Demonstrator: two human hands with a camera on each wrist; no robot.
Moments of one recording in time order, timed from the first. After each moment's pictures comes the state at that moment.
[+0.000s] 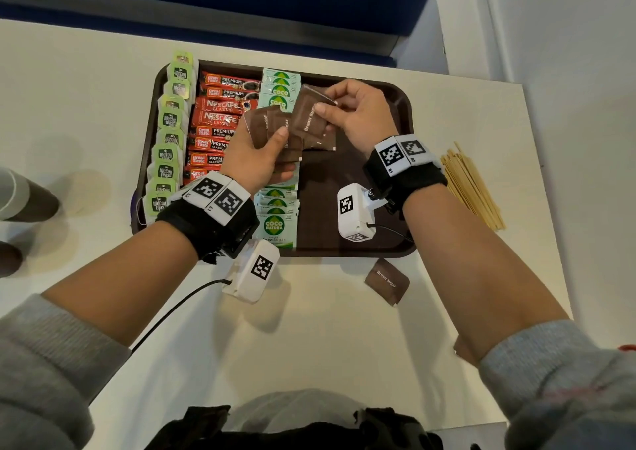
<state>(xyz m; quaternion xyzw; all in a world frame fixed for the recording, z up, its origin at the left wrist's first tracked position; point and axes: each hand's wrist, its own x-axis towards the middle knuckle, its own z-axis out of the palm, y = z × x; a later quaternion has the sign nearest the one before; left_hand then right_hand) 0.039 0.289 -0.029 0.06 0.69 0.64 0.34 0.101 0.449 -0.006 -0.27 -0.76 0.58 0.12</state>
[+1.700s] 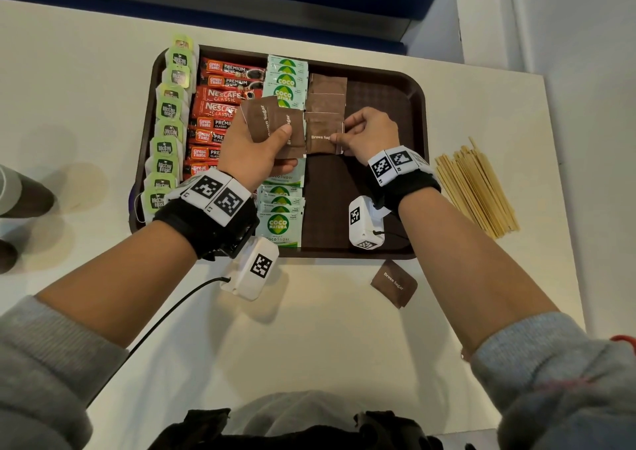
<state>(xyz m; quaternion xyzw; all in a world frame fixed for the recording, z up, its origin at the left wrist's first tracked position) 0.033 0.290 -0.036 0.04 0.69 0.65 0.32 0.102 0.465 -0.059 -0.43 -0.80 0.41 0.02</state>
